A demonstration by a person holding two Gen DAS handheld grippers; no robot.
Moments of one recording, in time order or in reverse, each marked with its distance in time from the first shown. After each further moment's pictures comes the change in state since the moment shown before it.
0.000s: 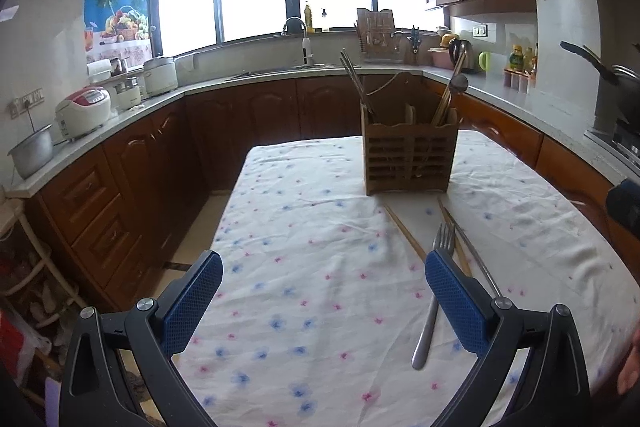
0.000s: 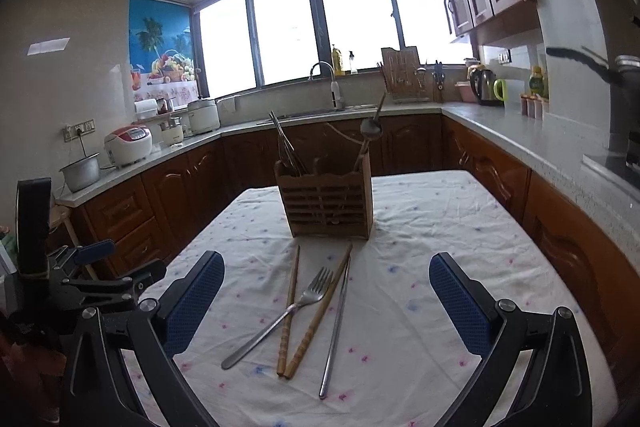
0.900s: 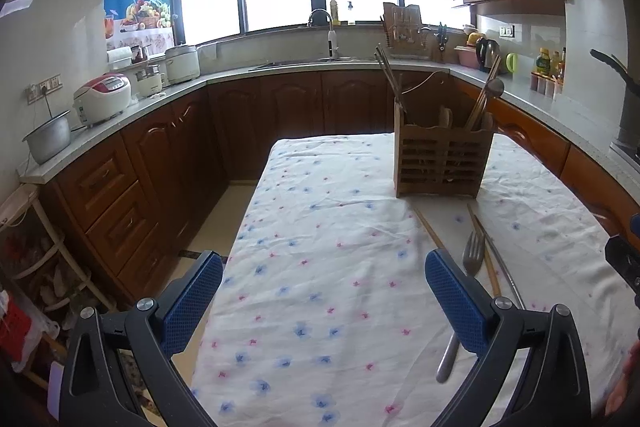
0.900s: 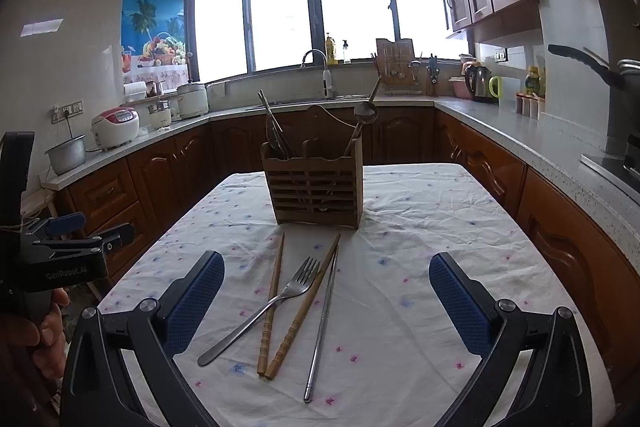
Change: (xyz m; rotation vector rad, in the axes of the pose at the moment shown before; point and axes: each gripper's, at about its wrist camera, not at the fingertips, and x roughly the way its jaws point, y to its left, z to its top) left arm 0.030 0.024 0.009 -0.043 0.030 0.053; right arm 0.024 0.001 -0.017 -0.030 0.038 -0.048
